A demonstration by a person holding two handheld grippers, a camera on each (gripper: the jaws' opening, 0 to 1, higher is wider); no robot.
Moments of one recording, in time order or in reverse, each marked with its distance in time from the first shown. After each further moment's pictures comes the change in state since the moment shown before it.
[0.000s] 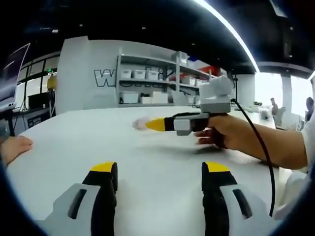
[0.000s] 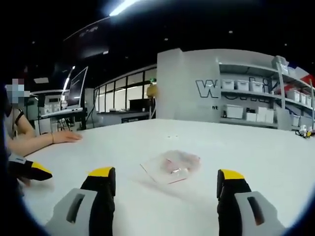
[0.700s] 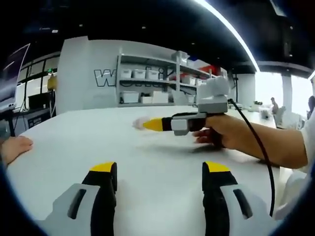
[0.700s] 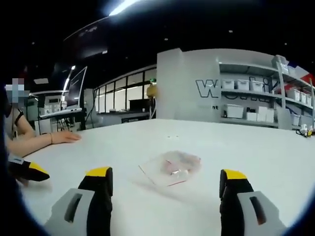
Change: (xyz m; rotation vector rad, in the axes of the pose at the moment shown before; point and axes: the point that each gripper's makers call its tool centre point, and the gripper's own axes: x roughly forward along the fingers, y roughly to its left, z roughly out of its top) left arm 0.000 0.000 0.000 0.003 0.003 0.001; right arm 0.010 -0.003 -0.001 0.005 0.003 0.004
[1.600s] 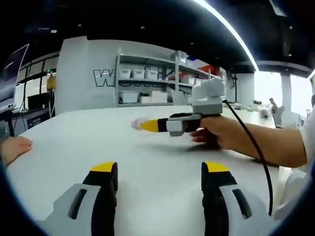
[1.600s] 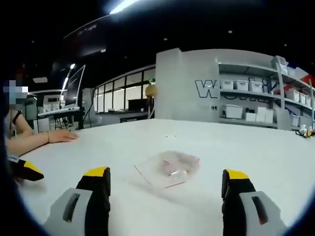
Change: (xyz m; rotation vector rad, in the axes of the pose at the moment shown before) left arm 0.001 -0.002 0.000 0.005 0.003 -0.009; right arm 0.004 0.001 -0.003 -0.009 -0.001 -0.009
